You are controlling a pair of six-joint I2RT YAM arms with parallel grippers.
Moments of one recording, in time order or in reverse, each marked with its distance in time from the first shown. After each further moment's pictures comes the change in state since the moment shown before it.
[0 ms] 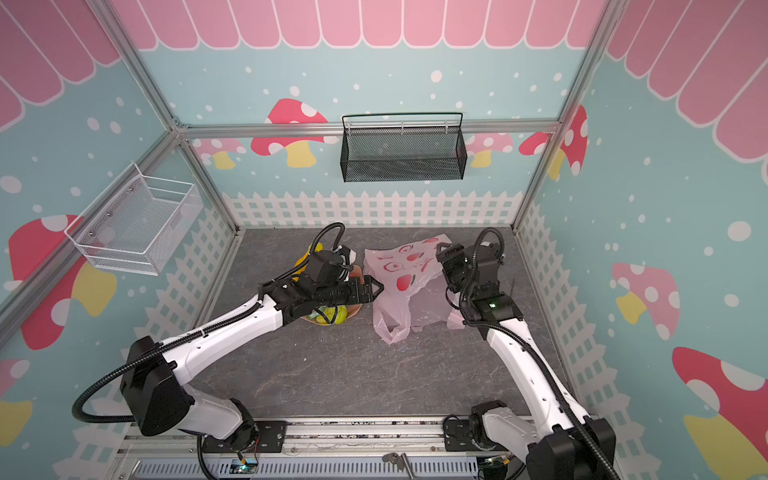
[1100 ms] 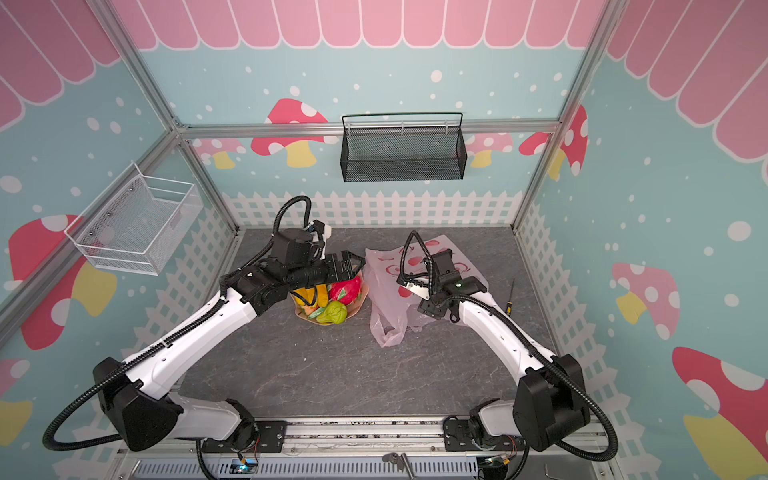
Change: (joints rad) left arm 0.116 -0.097 0.132 -0.103 -0.001 0.085; right arm 0.174 0.272 0.047 -0.400 0.158 -2.028
